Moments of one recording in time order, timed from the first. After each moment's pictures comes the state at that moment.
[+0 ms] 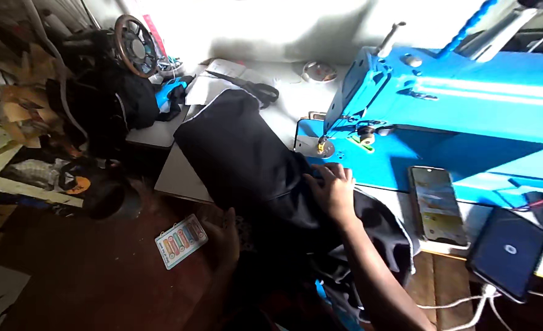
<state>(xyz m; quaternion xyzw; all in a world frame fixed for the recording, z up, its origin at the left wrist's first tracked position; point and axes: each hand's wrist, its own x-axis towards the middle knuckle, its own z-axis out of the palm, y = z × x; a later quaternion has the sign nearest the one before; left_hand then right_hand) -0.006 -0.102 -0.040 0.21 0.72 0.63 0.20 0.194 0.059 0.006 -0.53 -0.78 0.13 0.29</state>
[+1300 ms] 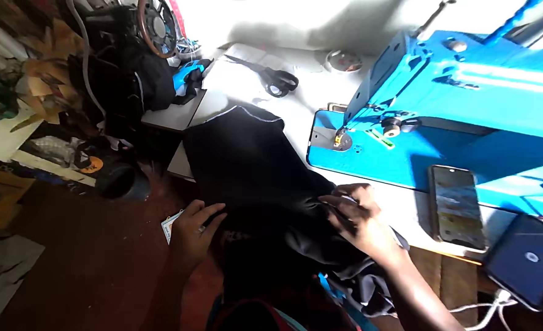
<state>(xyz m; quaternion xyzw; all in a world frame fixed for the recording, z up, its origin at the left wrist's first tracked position) -0.079 -0.168 0.056 0.60 0.69 0.41 0.04 0.232 0.004 0.032 -0.26 -0.90 0.08 0.35</state>
